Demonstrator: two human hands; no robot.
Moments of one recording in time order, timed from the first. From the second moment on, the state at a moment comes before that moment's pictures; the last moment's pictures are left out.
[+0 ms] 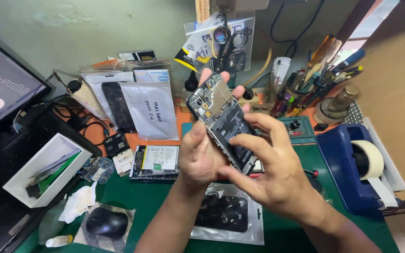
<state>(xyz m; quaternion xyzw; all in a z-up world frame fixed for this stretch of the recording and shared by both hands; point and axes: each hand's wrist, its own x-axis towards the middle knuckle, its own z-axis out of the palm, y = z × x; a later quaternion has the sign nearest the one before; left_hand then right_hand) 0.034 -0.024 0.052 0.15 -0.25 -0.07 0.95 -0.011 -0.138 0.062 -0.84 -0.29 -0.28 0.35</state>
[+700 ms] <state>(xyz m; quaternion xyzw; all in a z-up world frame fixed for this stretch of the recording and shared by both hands) 0.055 -0.006 0.037 0.17 -0.40 -0.08 0.90 -0.016 -0.147 0.083 -0.80 -0.33 -0.14 0.48</state>
